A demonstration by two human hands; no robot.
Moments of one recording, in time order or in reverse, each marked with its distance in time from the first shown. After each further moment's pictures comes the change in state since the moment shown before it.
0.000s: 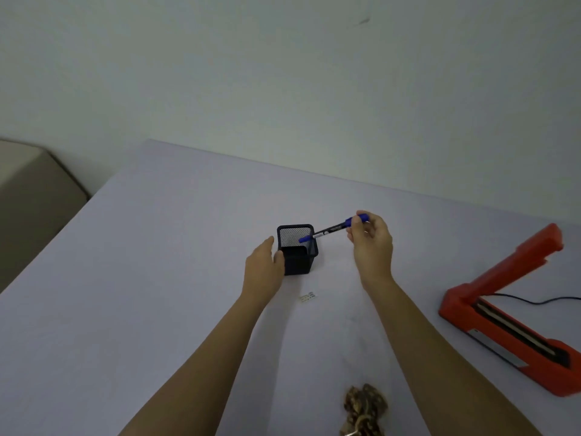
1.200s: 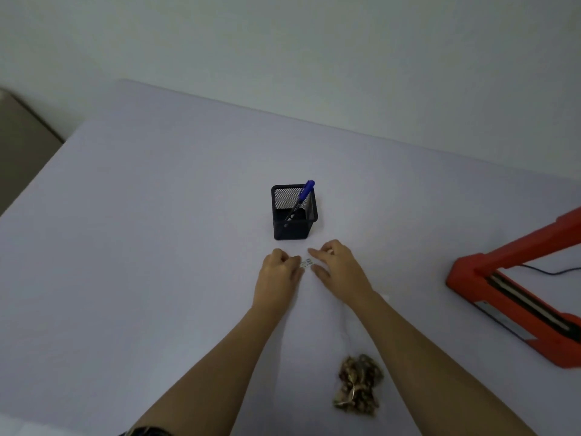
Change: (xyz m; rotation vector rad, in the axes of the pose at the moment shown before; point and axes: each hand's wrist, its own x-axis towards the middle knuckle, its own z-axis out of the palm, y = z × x) left_hand -0.017 -0.082 0.088 0.339 -0.023 0.343; right_hand -0.012 0.142 -0.018 -0.921 -0.670 -0.359
